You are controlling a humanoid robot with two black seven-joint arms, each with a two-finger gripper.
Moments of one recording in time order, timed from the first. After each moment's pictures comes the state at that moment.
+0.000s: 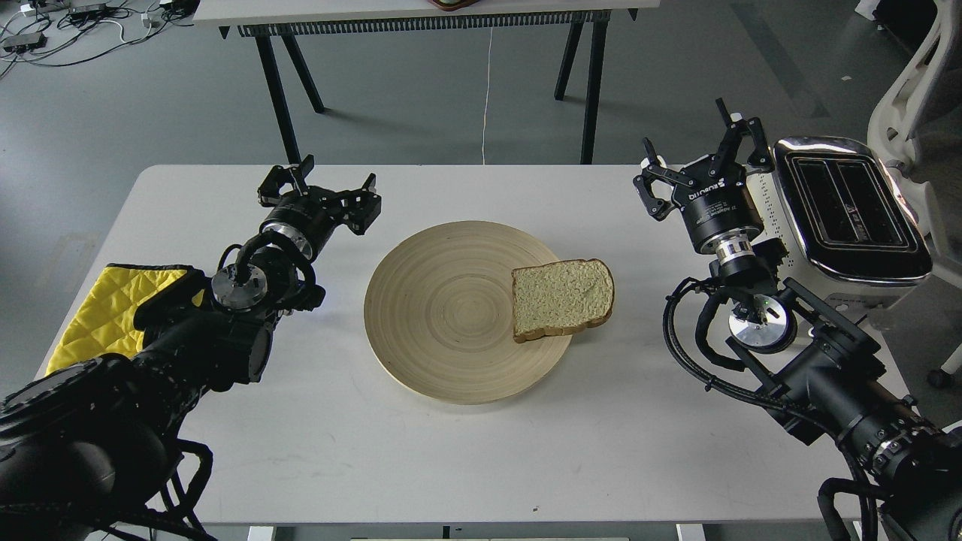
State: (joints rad) left arm -0.87 -0.01 -0.56 -0.19 -1.03 -0.49 0.14; right arm 0.65 -0.13 0.87 0.67 0.01 0.49 0.47
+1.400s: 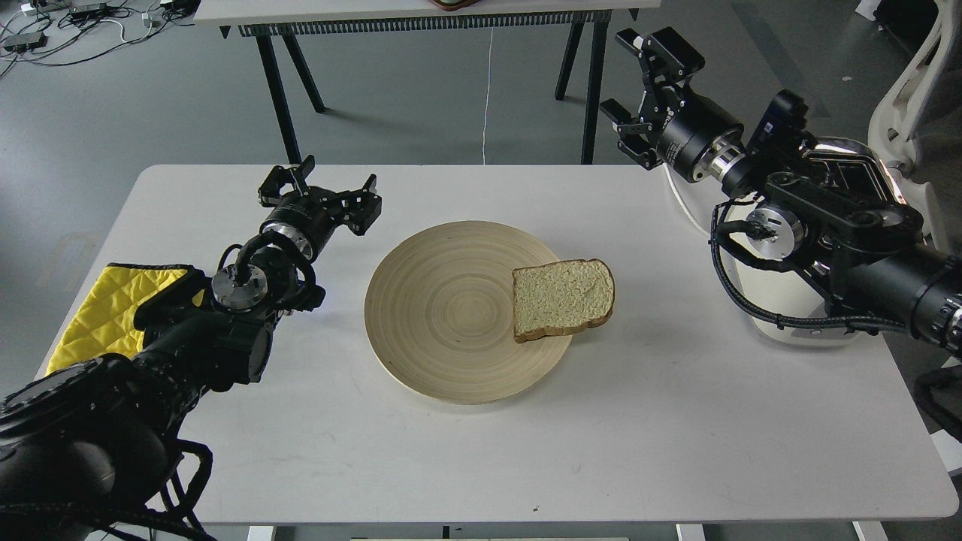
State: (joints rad) left arm -0.87 -0.01 -0.56 -0.19 -1.03 -0.49 0.14; right arm 1.14 -0.31 -0.03 0.68 -0.17 0.17 0.48
